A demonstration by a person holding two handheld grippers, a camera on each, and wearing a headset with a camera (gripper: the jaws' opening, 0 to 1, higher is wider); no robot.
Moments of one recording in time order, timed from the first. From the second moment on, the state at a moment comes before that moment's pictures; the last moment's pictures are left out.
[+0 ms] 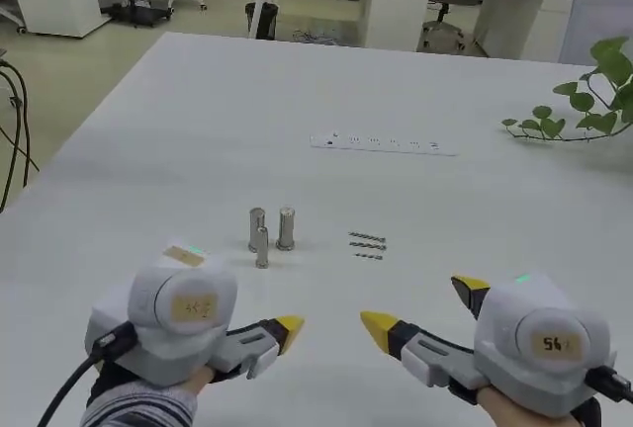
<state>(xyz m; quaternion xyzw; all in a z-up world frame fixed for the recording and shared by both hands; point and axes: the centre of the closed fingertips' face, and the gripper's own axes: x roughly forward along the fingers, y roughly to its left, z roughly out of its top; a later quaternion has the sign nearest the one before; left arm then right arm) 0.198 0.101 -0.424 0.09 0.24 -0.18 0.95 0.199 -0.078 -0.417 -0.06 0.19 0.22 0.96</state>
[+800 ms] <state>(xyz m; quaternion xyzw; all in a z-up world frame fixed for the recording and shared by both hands) 0.199 0.101 -0.424 0.09 0.24 -0.18 0.95 0.197 -0.071 -0.418 -0.06 0.19 0.24 0.95</state>
